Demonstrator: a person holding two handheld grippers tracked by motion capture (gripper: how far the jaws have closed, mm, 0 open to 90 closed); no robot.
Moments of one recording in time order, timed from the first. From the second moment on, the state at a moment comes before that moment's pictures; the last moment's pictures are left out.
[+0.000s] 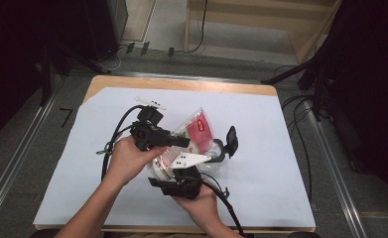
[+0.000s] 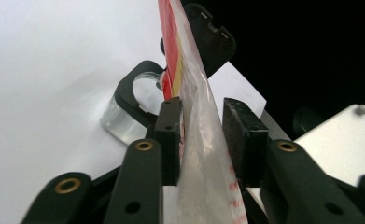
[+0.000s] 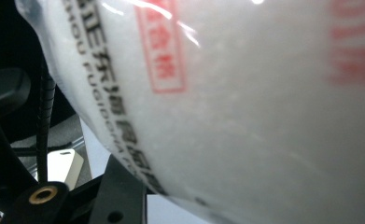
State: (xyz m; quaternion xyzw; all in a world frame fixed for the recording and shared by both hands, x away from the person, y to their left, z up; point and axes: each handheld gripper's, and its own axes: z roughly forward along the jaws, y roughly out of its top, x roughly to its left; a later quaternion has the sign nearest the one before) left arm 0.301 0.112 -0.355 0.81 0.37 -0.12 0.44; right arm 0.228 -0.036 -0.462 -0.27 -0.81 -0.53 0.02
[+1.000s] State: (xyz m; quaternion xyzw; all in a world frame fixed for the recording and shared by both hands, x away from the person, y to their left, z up) left arm 0.315 0.104 -0.344 0.82 0.38 -0.09 0.42; right arm 0.232 -0.023 -0.446 -0.25 -0.82 -0.51 -0.03
